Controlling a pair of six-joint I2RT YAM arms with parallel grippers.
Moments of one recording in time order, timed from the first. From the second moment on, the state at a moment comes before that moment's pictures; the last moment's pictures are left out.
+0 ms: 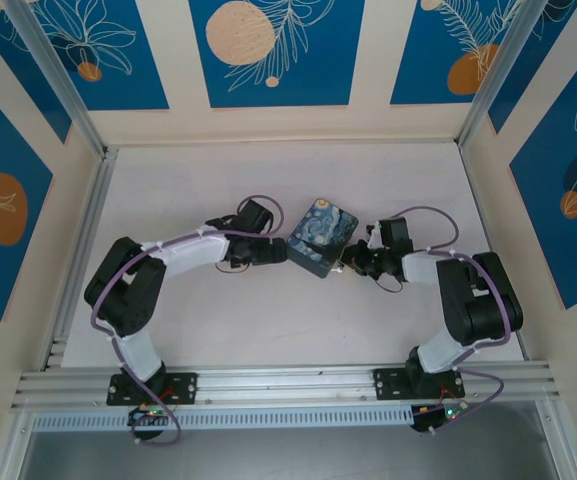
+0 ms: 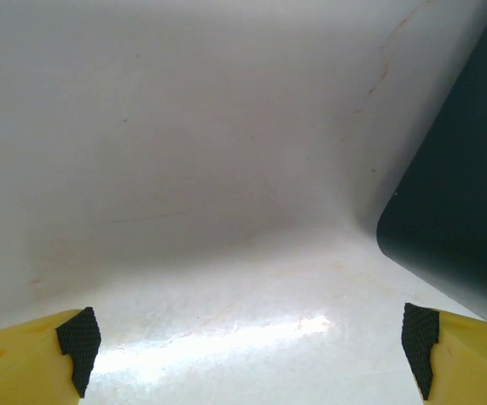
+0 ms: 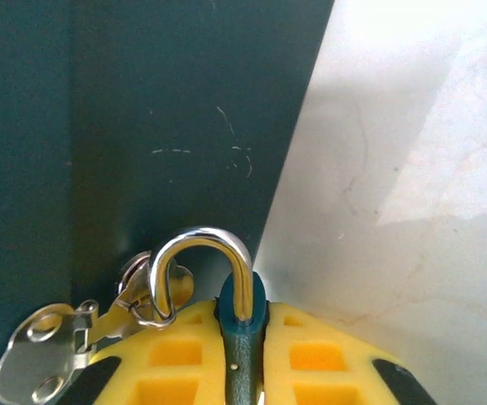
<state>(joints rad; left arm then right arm) -0.65 1.77 1.13 -0.47 0.00 -0.68 0.17 1.57 0.59 0.04 -0.54 0.71</state>
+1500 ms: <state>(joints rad) -0.70 1.55 1.20 -0.60 -0.05 -0.68 0.46 1.66 0.97 -0.12 -0.34 0.84</state>
